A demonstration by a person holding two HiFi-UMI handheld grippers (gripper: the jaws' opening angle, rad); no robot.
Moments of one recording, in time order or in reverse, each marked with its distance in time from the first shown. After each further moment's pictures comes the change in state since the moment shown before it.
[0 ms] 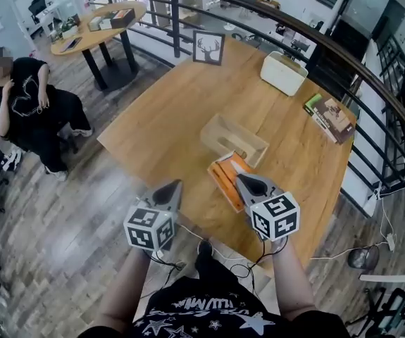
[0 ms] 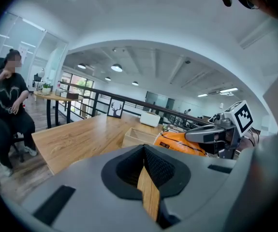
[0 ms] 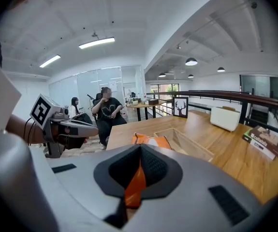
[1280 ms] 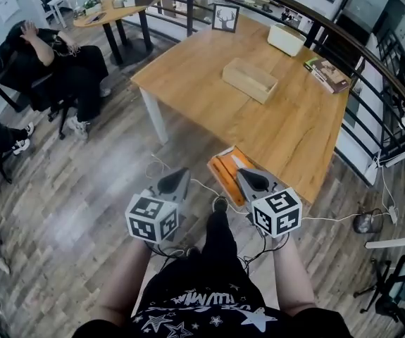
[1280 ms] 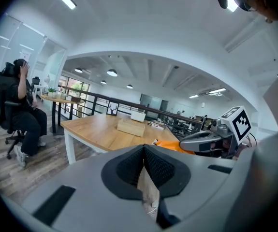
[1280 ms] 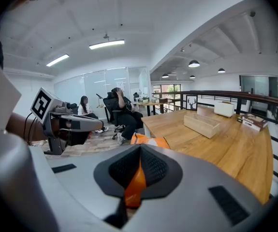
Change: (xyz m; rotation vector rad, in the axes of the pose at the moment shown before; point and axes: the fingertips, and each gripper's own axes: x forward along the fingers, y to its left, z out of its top) left arm -0.319 -0.095 -0.131 0.037 -0.035 -0.049; right arm -0.181 0.300 -0.120 -0.002 -0.006 0.011
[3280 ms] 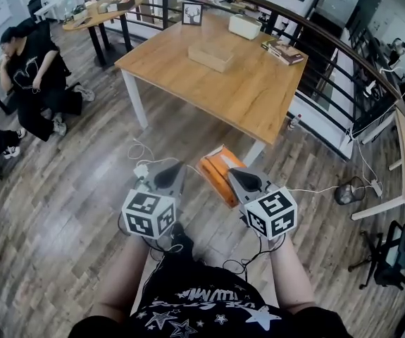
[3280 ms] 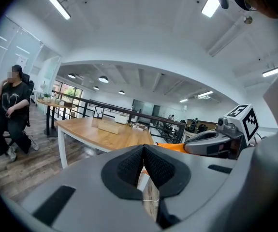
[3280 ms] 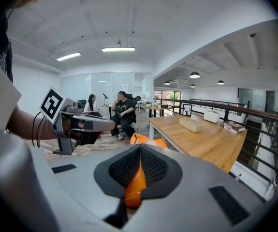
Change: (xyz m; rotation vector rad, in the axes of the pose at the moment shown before) left arm -0.160 -0.240 -0.084 0.043 -0.069 -0.078; right arm -0.277 0.127 -0.103 -0.086 -0.045 -0.044
